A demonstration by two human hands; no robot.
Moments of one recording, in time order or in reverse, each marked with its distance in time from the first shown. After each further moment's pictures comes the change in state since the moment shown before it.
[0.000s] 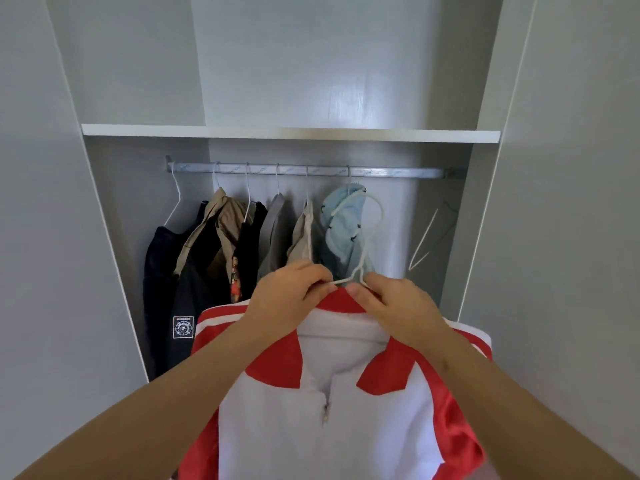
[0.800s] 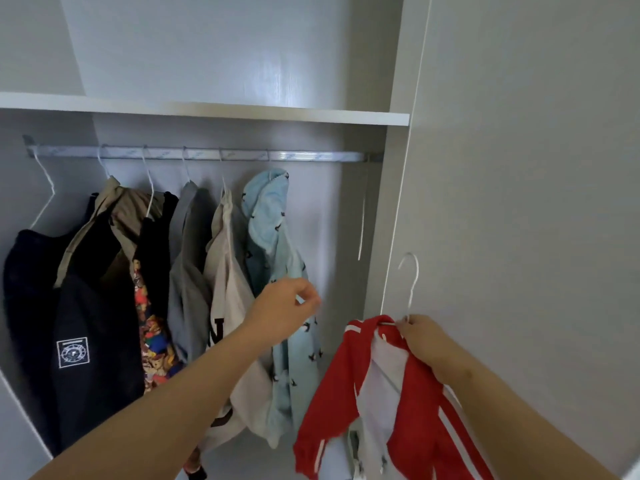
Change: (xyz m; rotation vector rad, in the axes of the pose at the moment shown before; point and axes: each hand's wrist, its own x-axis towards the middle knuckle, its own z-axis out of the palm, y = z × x) left_hand 0.035 0.028 0.105 -0.365 -0.347 -0.264; right_hand -0.071 0.115 -0.017 0.422 -0.021 0.877
